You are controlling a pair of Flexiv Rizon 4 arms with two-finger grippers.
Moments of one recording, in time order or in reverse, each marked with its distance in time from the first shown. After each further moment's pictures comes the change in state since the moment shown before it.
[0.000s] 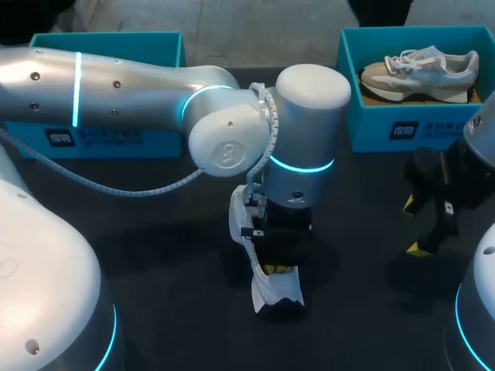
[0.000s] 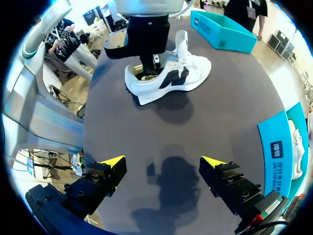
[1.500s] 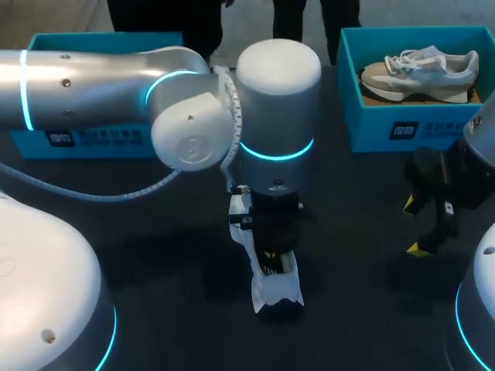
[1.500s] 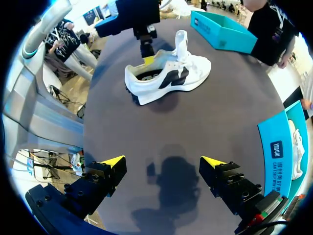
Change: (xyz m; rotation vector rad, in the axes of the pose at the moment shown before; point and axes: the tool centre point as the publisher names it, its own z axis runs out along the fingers) left arm 0.011 0.008 -0.051 -0.123 -0.135 -0.073; right arm 0.000 0.000 0.000 0.000 0.000 0.000
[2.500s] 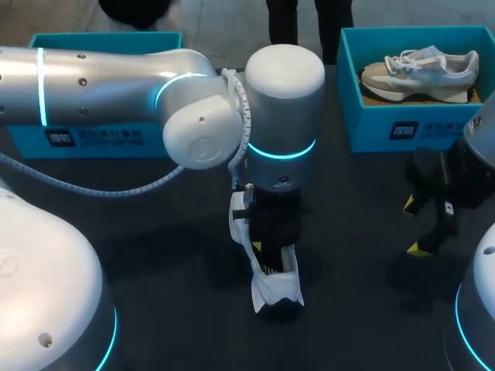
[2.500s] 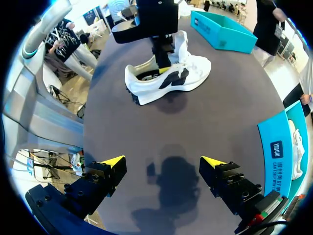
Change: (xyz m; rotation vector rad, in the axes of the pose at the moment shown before) left arm -0.006 0.027 0.022 -0.013 0.021 -0.039; right arm 0.000 0.000 0.000 0.000 0.000 0.000
